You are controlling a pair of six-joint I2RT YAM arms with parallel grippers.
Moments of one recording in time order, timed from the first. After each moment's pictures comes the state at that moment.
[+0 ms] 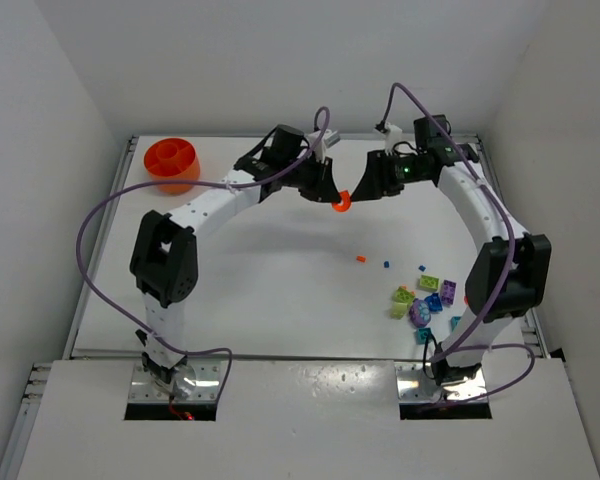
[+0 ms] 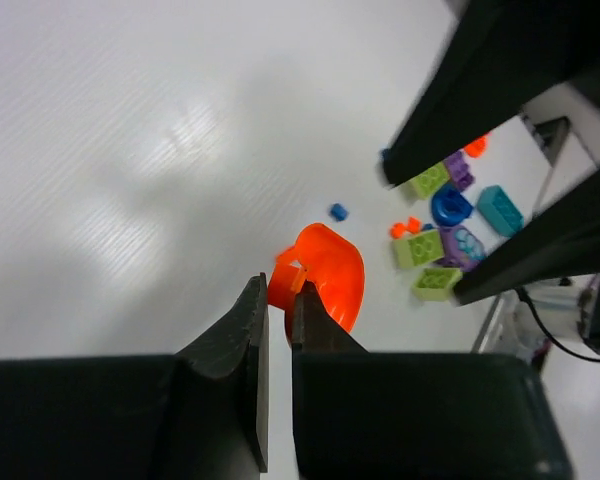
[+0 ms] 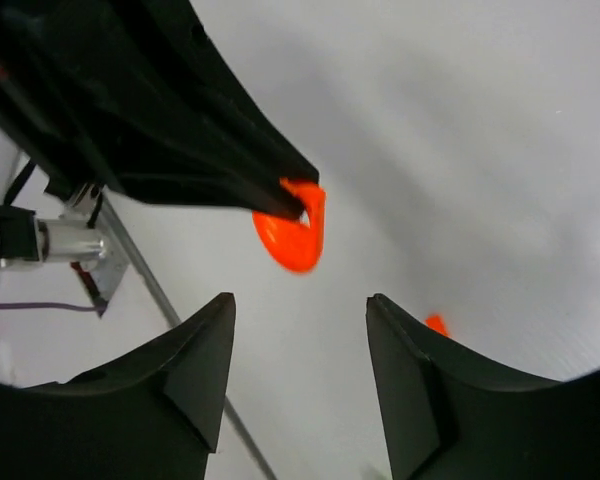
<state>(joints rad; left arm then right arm) -0.55 1.96 1.71 -0.33 0.59 -0.23 0.13 1.73 1.52 -0.74 -0.83 -0.07</state>
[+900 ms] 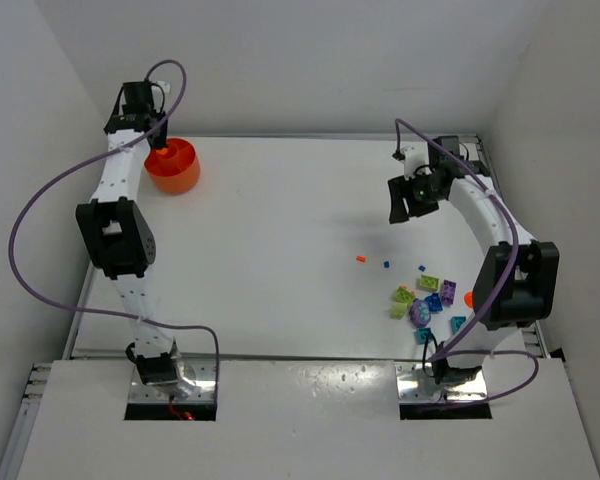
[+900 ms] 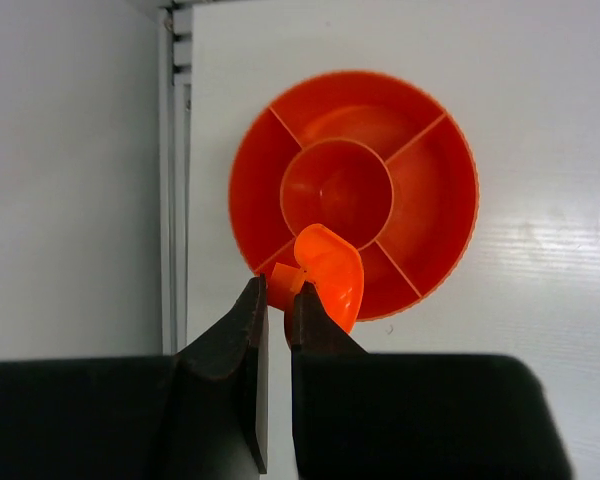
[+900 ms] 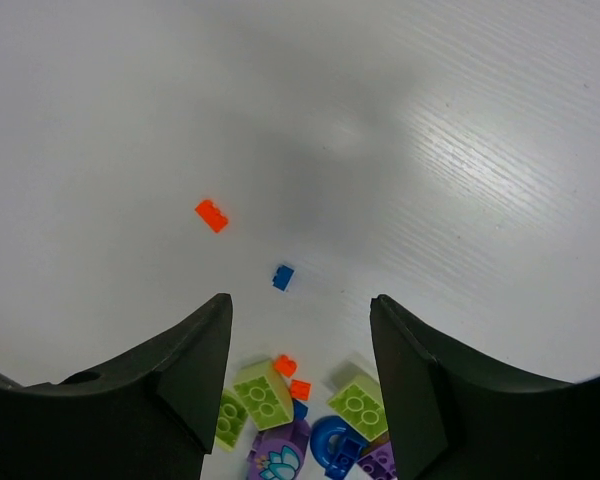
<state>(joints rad) 0.13 2.08 2.06 -0.63 -0.15 0.23 0.04 1.66 1.34 -0.78 -0.34 -0.28</state>
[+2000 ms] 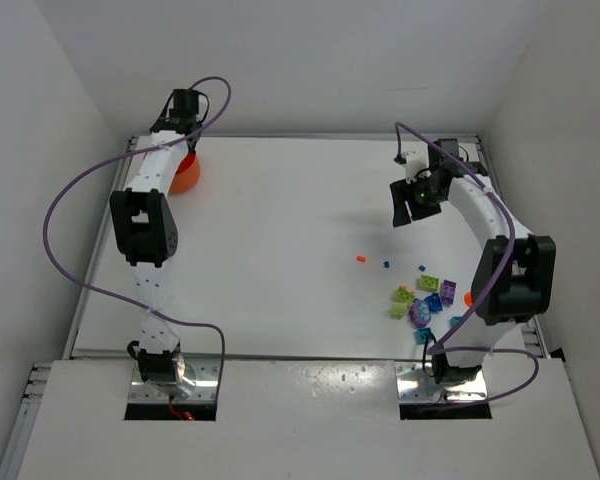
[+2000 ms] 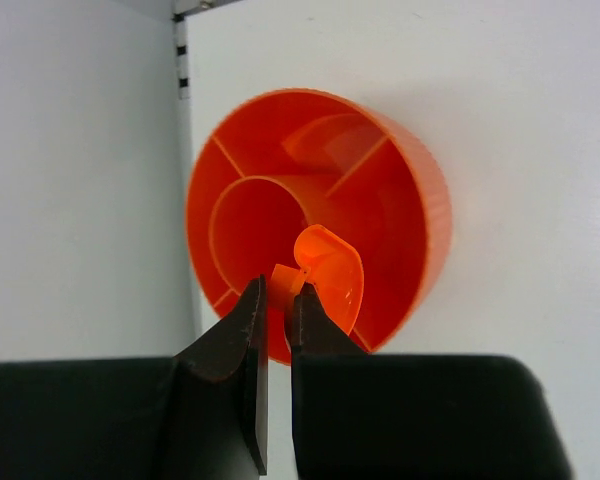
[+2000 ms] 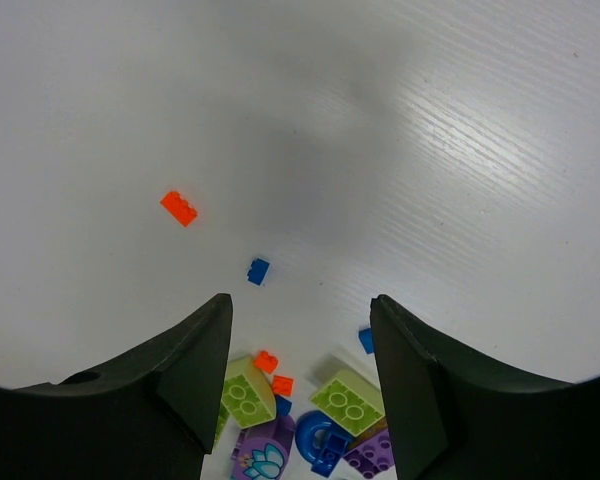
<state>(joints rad) -0.03 2.26 2.15 -0.63 -0.41 0.33 0.03 1.70 1.33 -0.78 -0.30 -0.30</state>
